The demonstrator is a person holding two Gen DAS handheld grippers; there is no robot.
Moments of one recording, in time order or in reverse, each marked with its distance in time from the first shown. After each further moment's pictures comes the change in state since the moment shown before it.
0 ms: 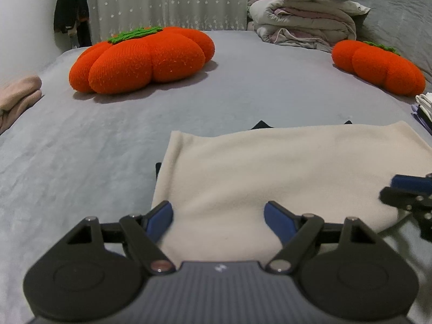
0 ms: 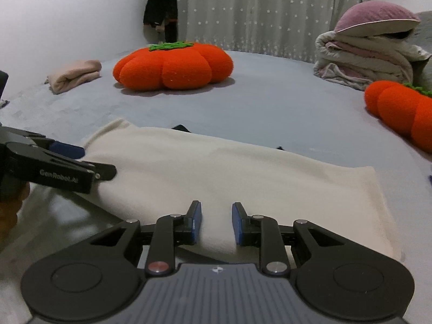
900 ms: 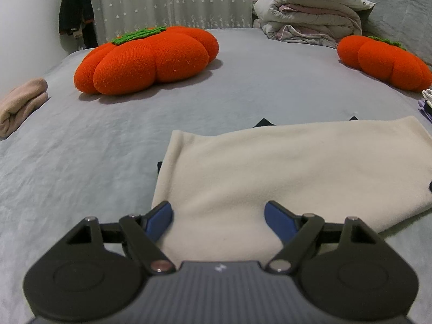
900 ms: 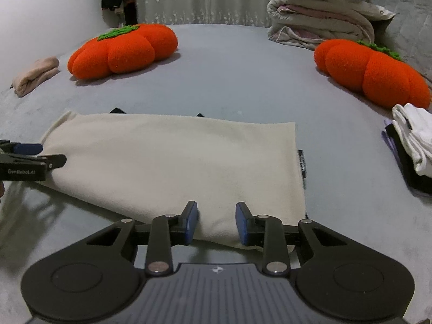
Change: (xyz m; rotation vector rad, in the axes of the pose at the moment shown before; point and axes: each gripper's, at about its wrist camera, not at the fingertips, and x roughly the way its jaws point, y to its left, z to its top) left arm 0.001 -0.008 0.001 0.012 0.009 0.046; right arm -0.026 -0.072 -0.001 0.129 0.139 -0.094
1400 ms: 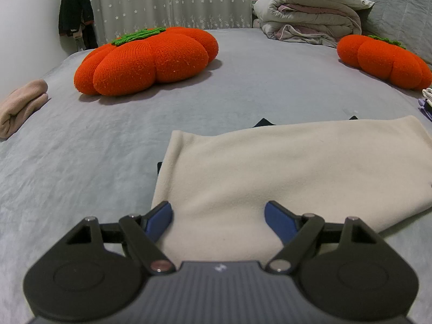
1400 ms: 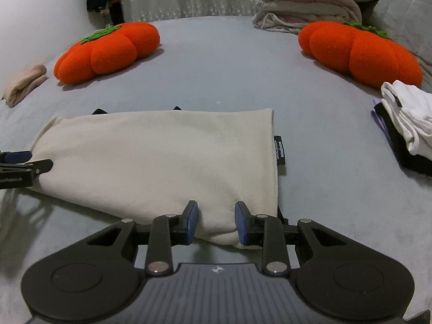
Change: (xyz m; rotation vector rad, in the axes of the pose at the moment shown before) left arm -0.001 -0.001 0.000 0.004 0.000 0.002; right arm 0.006 -0.021 -0.003 0.054 0.040 -0.009
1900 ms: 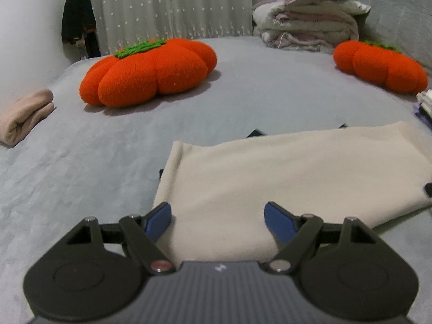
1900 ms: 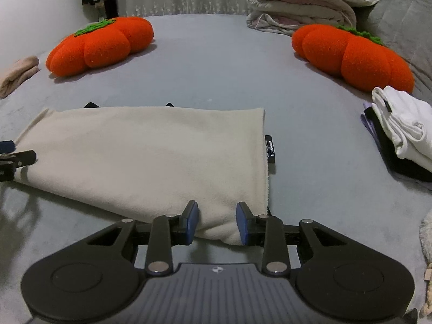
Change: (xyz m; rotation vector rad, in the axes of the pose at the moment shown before) left arm -0.028 -0.012 0.001 0.008 -0.042 0.007; right arm -0.001 0.002 -0.001 -0.019 0.012 -0.058
